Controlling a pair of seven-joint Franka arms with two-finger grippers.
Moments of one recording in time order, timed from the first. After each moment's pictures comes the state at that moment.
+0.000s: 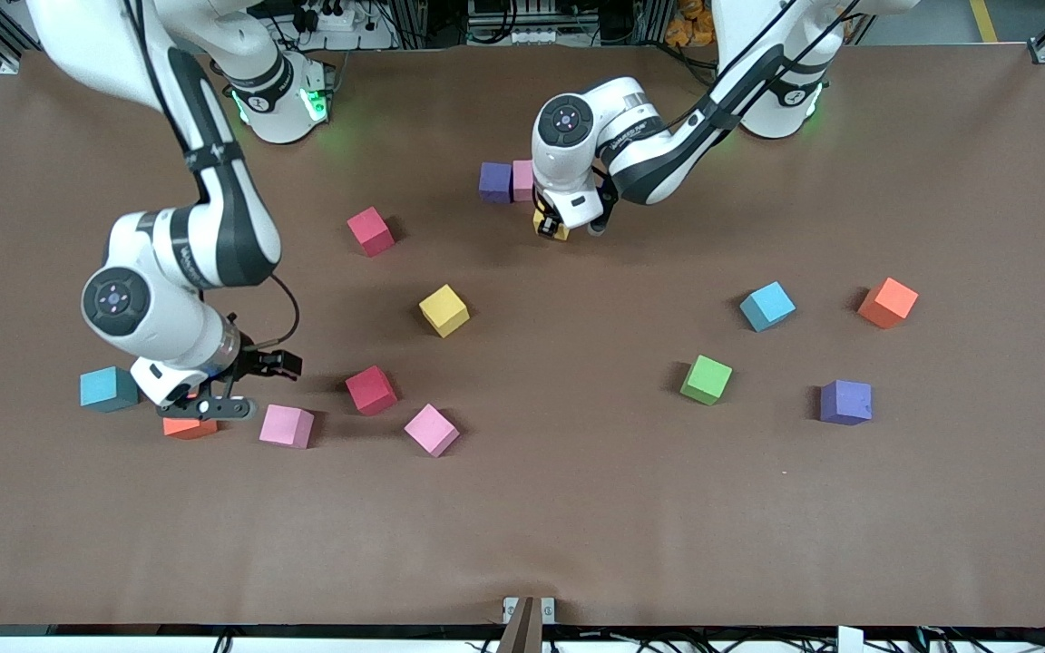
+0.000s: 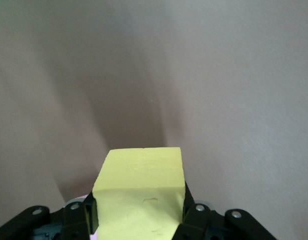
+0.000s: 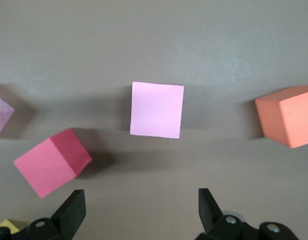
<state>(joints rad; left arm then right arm) -0.26 0.42 -0.71 -2.12 0.15 2.32 -2.30 0.39 0.44 -0.25 -1.79 0.20 2.17 0.12</state>
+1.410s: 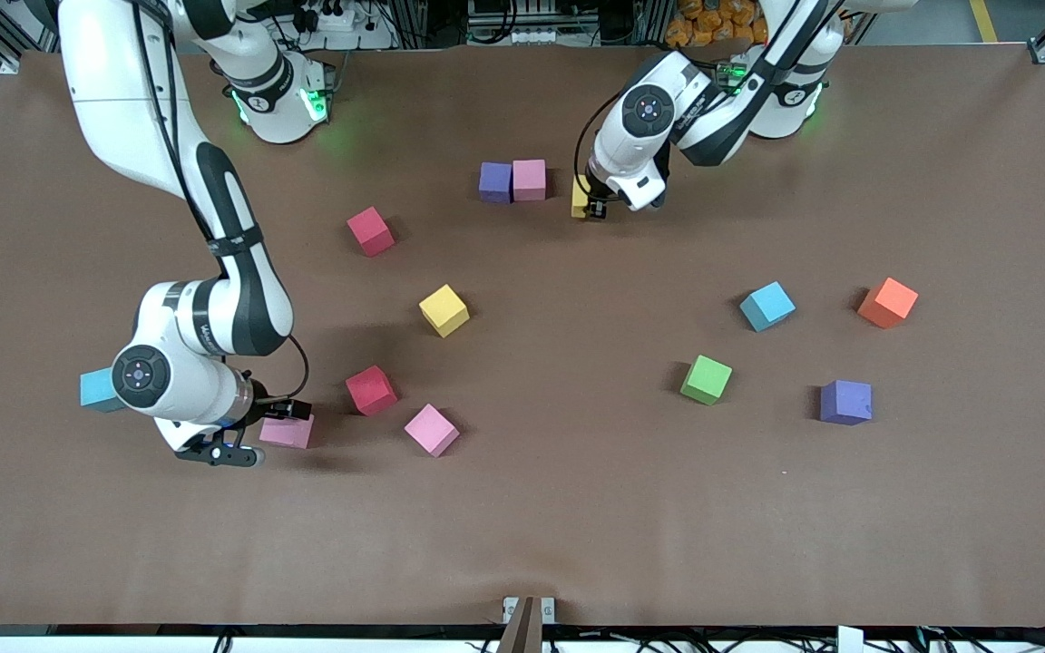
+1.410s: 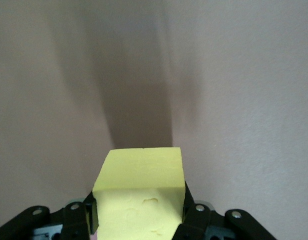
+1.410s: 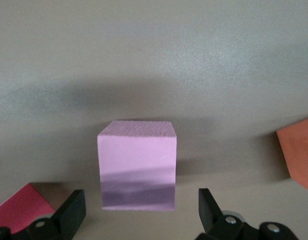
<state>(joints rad) -0.23 0.21 -0.72 -2.45 -0.26 2.57 -2.16 0.35 0.70 -0.25 -1.58 0.23 2.18 0.13</state>
